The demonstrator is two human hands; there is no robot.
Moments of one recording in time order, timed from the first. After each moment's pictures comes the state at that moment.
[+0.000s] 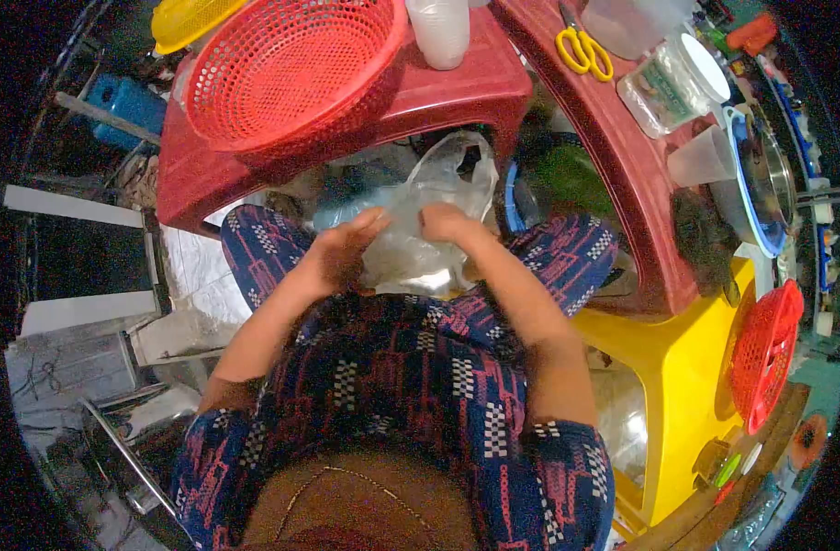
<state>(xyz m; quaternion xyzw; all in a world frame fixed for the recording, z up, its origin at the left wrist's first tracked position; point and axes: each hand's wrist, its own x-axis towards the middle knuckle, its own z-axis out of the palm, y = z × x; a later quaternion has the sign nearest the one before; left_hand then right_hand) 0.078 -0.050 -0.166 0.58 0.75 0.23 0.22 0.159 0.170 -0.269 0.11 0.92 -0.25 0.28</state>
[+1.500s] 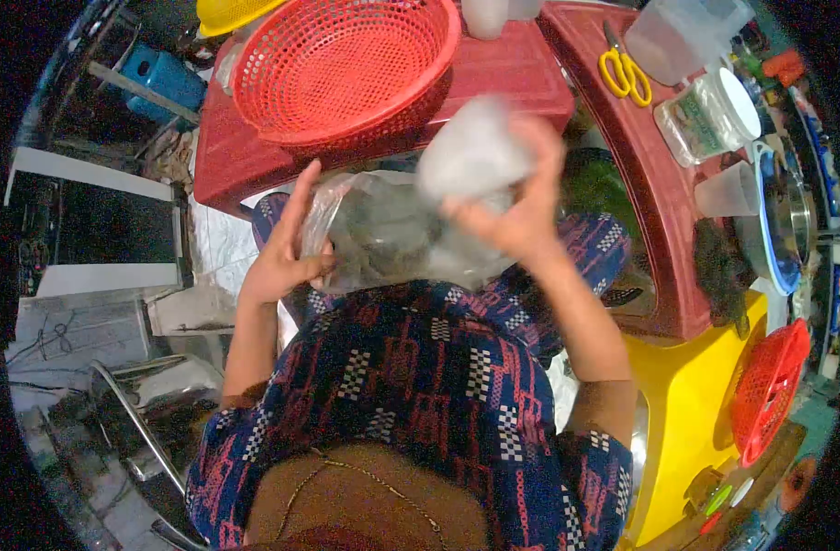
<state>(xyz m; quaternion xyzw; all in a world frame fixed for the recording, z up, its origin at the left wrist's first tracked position) 0.061 -0.102 -0.045 0.32 0.63 0.59 0.38 0.190 0.161 -0.088 0.03 0.77 -0.47 -0.42</state>
